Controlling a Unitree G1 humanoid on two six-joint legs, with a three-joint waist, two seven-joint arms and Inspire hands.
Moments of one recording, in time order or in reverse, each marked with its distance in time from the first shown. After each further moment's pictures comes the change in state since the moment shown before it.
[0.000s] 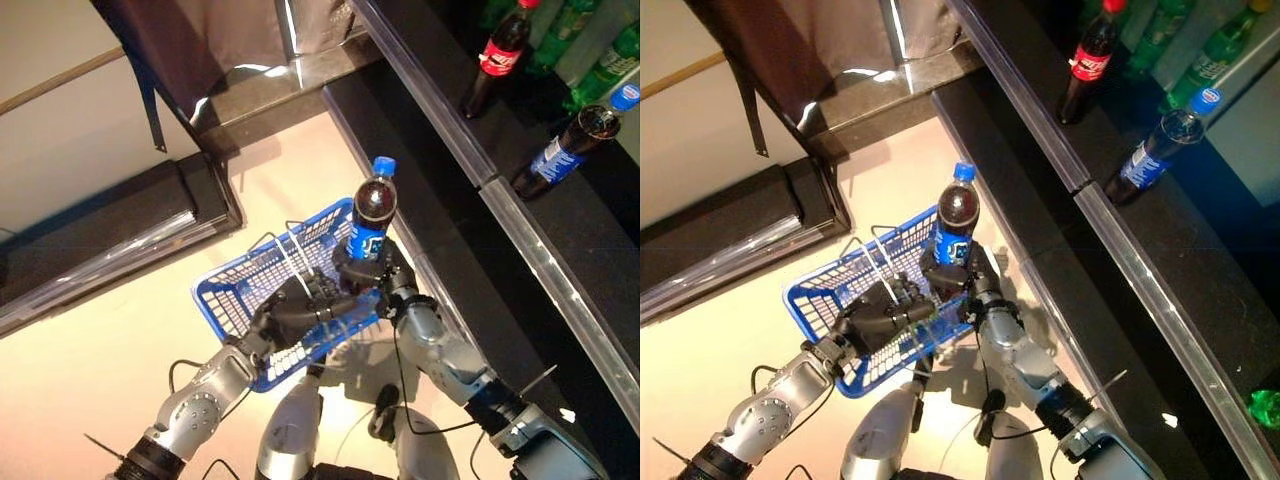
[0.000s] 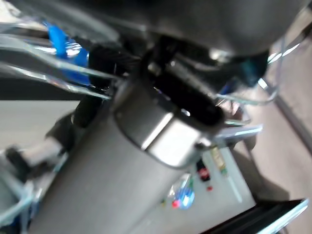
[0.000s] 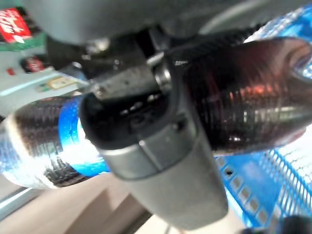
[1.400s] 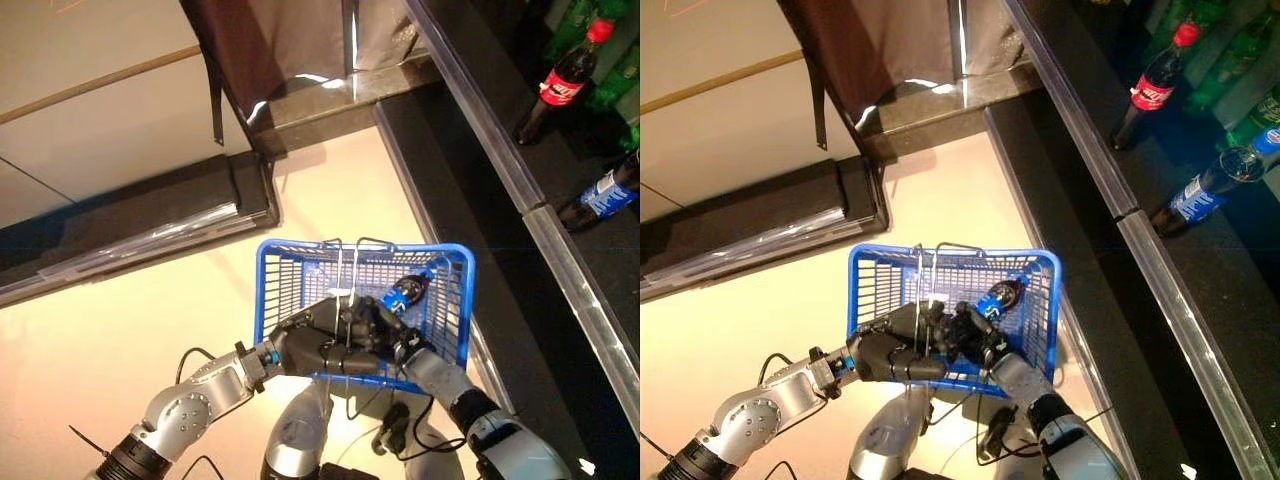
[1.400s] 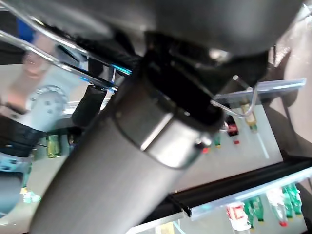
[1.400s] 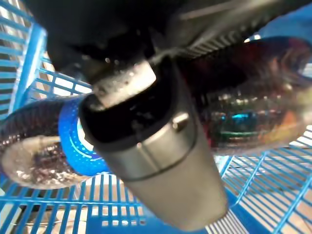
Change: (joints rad) left arm 0.041 0.087 0.005 -0.089 0.000 0.192 -0.350; right arm -0.017 0.152 -0.228 0.689 0.811 0.124 0.387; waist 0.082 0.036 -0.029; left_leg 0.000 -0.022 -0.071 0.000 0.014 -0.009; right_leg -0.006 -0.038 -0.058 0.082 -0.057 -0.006
